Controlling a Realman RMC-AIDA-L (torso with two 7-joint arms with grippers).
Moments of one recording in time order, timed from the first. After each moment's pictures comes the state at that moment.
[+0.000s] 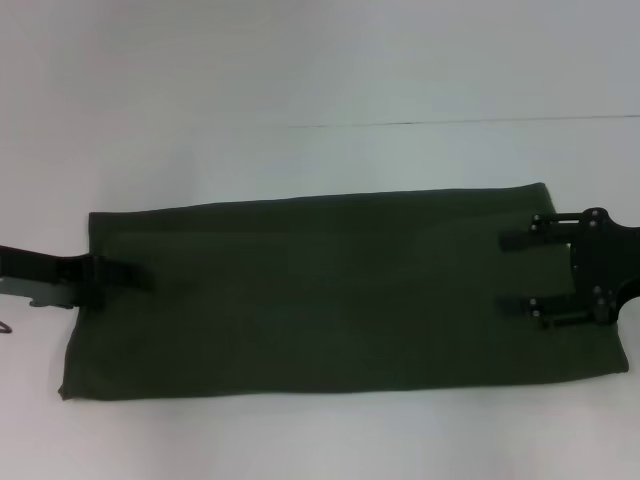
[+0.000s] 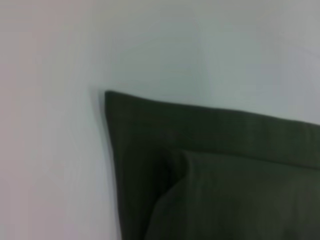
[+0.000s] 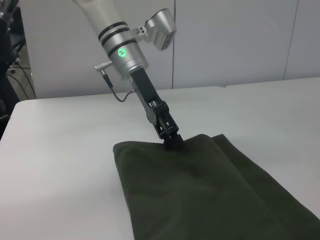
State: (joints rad) left arm -0.71 -1.97 0.60 0.64 2.56 1.29 -2.50; right arm 0.58 1.91 -0.70 -0.67 -2.06 -1.71 1.20
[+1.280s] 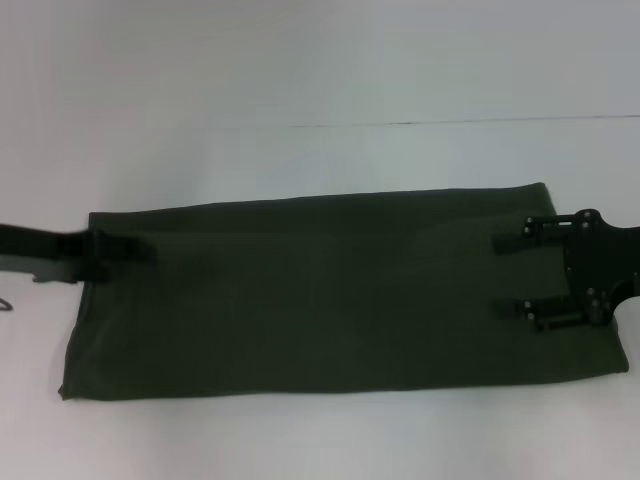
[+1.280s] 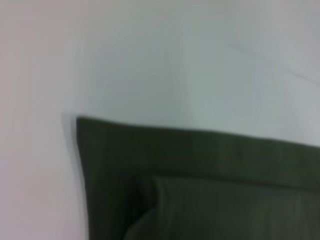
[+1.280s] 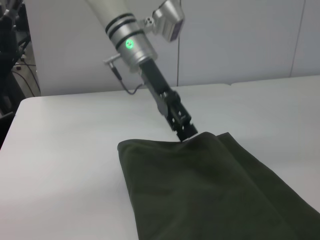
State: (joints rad) left arm -0.71 -1.98 0.58 0.69 2.52 1.32 -2.49; right arm 0.59 1.92 -0.71 -0.67 -2.07 -1.71 1.21
